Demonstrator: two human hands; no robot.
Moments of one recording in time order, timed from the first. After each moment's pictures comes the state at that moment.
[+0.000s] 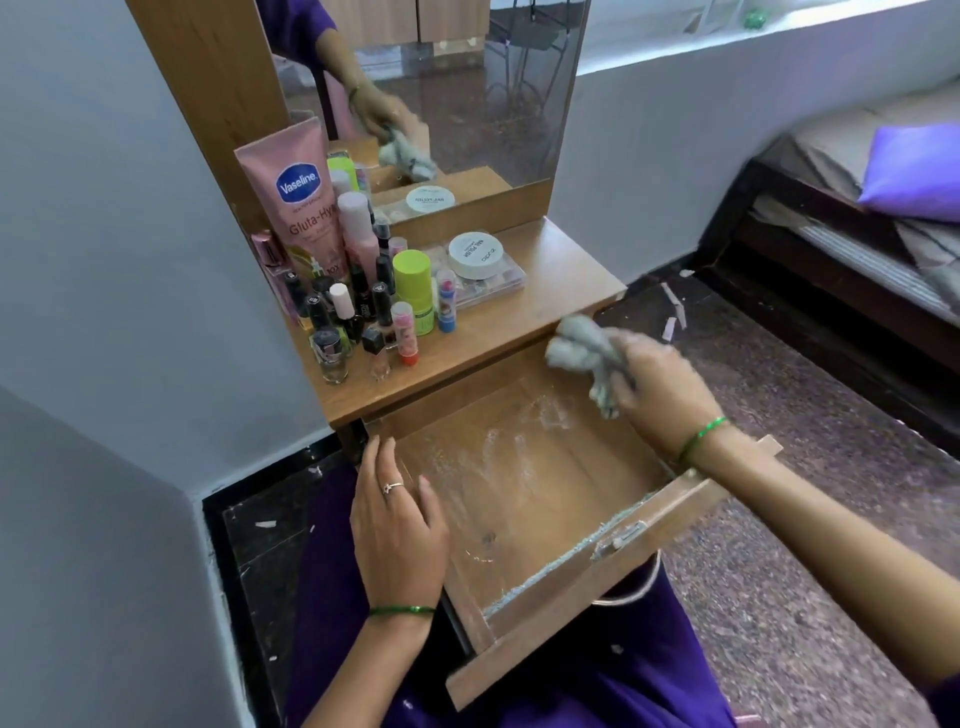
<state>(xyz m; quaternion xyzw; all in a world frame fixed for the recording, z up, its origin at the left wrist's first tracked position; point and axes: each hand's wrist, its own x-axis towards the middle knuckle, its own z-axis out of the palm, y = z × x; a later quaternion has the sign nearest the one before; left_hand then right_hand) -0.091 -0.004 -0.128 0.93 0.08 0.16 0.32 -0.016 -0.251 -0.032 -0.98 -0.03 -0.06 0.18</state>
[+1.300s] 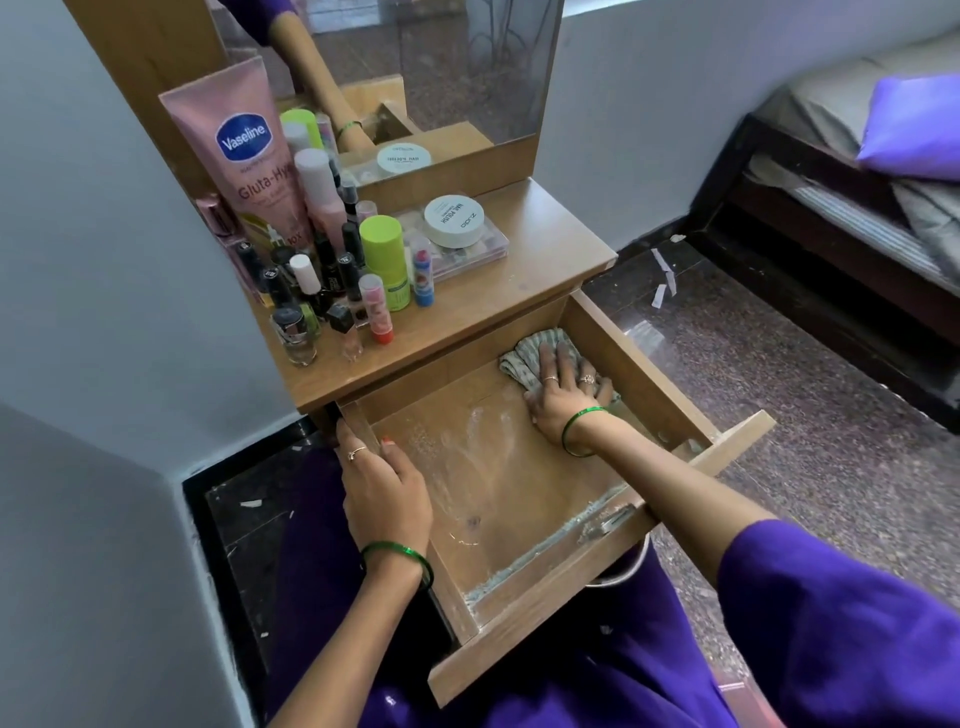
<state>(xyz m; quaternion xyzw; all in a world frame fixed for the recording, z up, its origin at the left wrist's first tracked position) -0.065 -0.019 -0.127 0.85 0.22 0.10 0.46 0.016 -0.215 -0.145 -0.97 0.10 0.18 0.12</state>
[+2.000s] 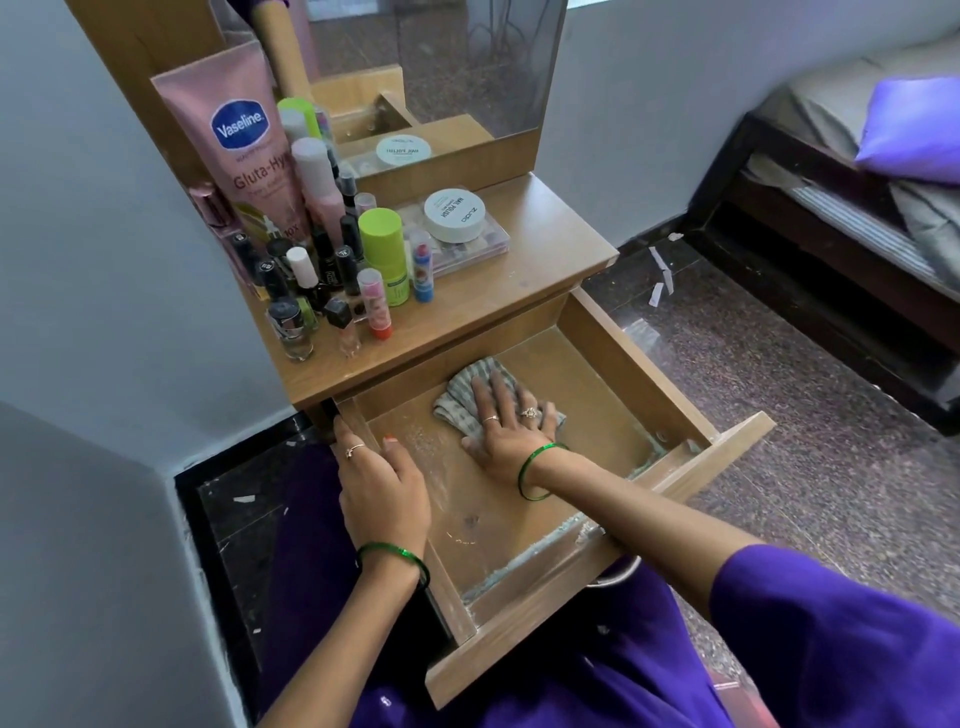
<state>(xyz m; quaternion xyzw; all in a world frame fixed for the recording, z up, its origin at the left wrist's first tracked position) -0.063 -0.020 -0.130 0.85 0.21 0.11 0.46 -0.013 -0.159 -0.142 -0.96 -0.02 0.25 0.14</state>
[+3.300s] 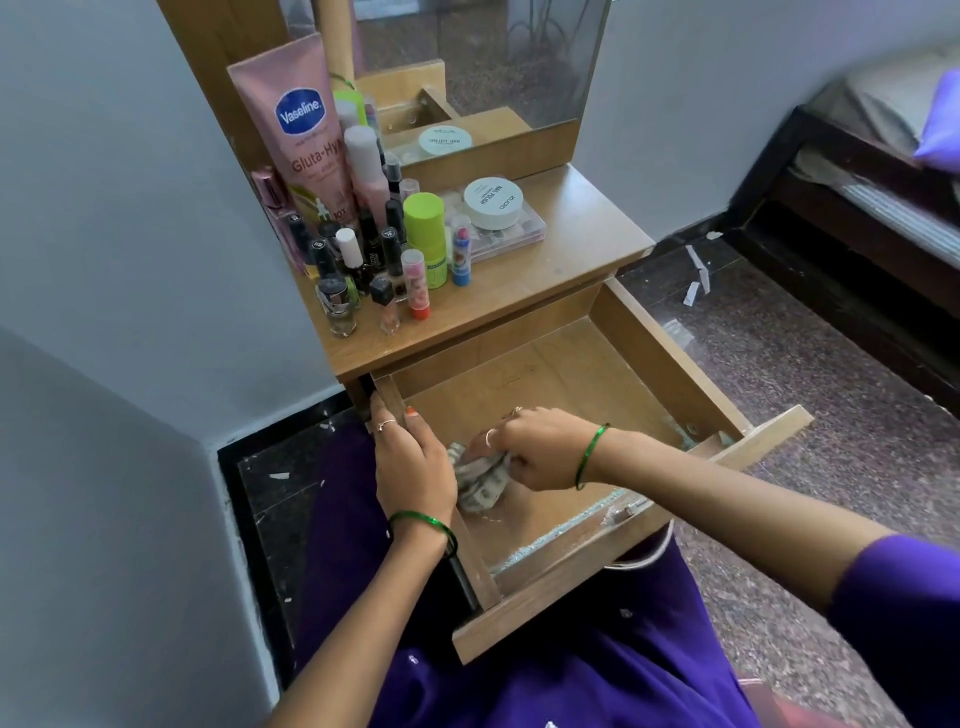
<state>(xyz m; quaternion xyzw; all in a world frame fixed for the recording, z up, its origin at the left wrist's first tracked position) -0.065 -0.018 -0.126 0.84 0.23 0.10 0.49 -0.031 -0.160 -0.087 -0.92 -0.33 0.23 0.04</state>
